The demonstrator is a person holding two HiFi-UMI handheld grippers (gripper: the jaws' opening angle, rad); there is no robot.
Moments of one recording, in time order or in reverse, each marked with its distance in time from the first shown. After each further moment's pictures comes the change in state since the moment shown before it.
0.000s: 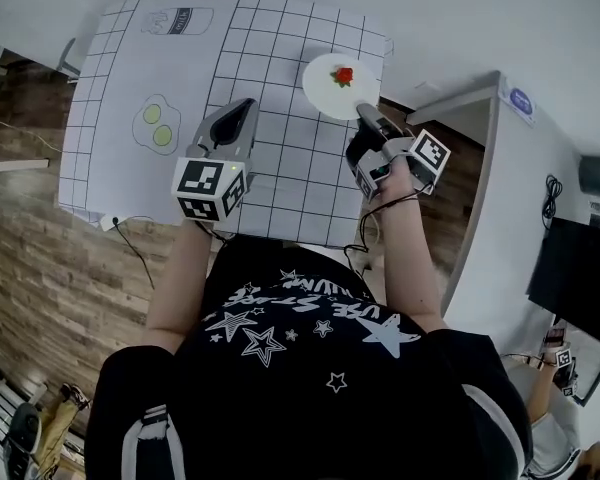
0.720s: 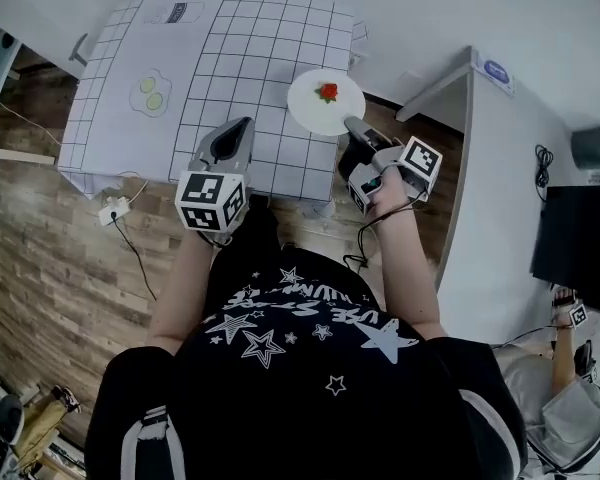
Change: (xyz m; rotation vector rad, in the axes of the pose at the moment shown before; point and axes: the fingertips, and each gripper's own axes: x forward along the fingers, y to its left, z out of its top) left arm -0.091 -0.129 -0.046 0.041 -0.010 0.031; right arm -0.153 -0.017 -0.045 -0.060 0.076 0.051
